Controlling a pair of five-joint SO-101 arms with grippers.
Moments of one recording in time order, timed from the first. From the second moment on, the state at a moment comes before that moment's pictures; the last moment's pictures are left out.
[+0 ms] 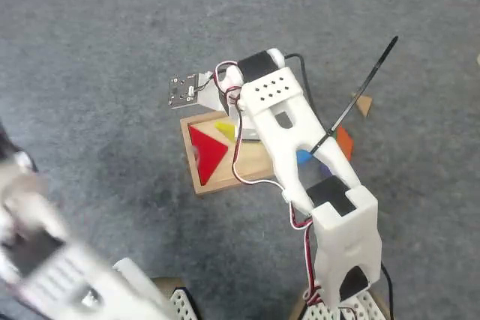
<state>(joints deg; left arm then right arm) -54.1 -54.6 47.7 51.9 -14.3 -33.0 25.8 -27.3 91.6 59.7</state>
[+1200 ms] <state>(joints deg) -66.7 69.1 -94.2 97.8 -14.3 -35.0 32.3 -26.9 77.6 58.3</state>
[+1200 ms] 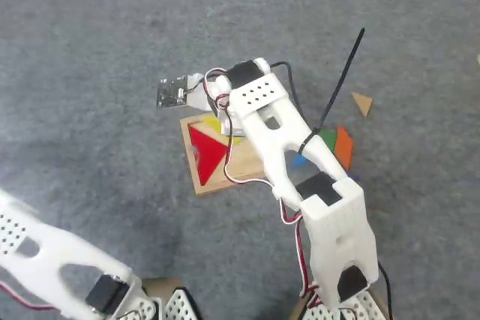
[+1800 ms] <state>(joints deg) -65.6 69.1 -94.2 98.1 -14.3 -27.4 34.4 -27.7 73.3 47.5</state>
